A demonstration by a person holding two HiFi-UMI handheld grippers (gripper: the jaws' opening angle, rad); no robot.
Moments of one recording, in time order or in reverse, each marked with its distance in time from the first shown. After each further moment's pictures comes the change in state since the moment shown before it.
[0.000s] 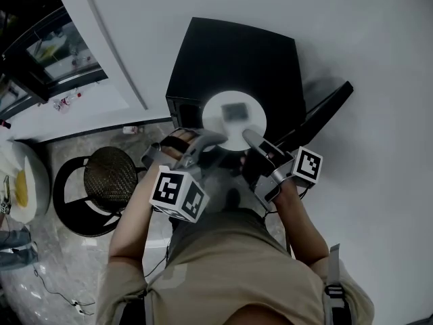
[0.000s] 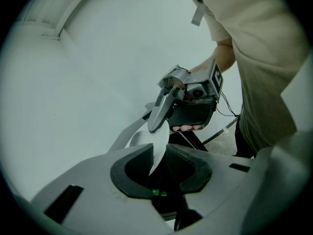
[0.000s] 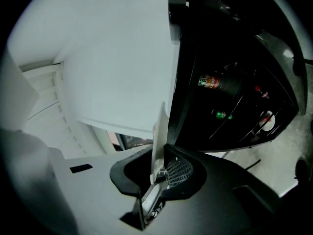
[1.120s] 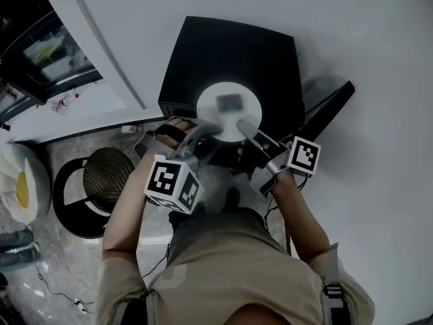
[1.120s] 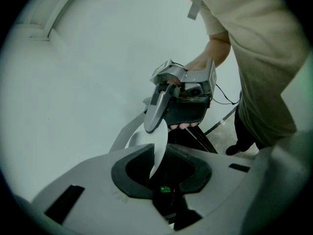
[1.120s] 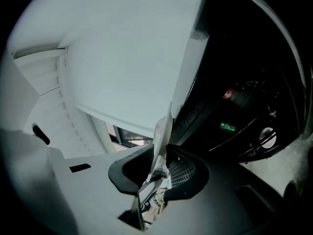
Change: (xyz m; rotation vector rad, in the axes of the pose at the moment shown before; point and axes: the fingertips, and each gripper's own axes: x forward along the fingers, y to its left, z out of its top) left arm 0.000 0.003 0.002 0.094 0.036 -0.036; right arm 0.002 0.007 0.002 -0.152 0.038 -0.017
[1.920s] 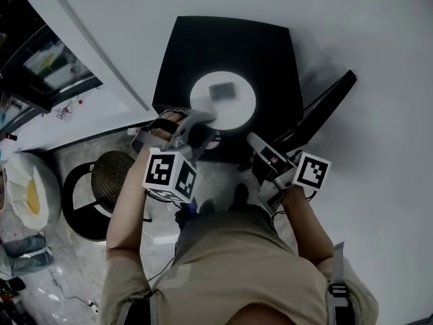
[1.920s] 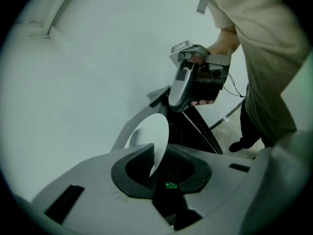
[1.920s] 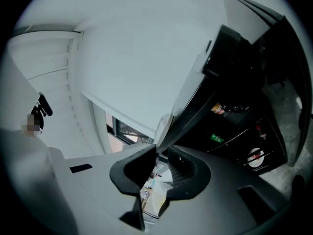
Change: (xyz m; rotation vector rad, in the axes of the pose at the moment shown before) left arm 0.031 0.034 -0.023 -0.020 0.070 0.025; right arm -0.030 -0.005 0.019 -0.206 0.004 -0.029
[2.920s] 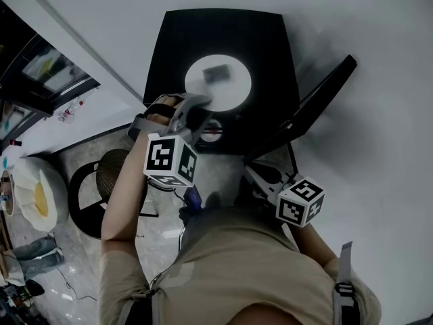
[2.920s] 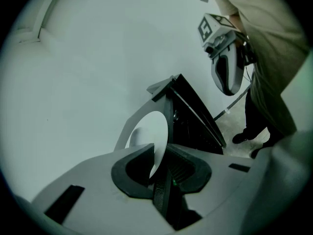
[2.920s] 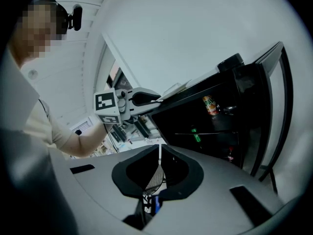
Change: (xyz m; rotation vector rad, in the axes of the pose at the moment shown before) left arm 0.037 0.016 -0.005 0.061 0.087 0.015; right arm -0.049 -0.032 -0.076 -0.486 0.243 -0.168
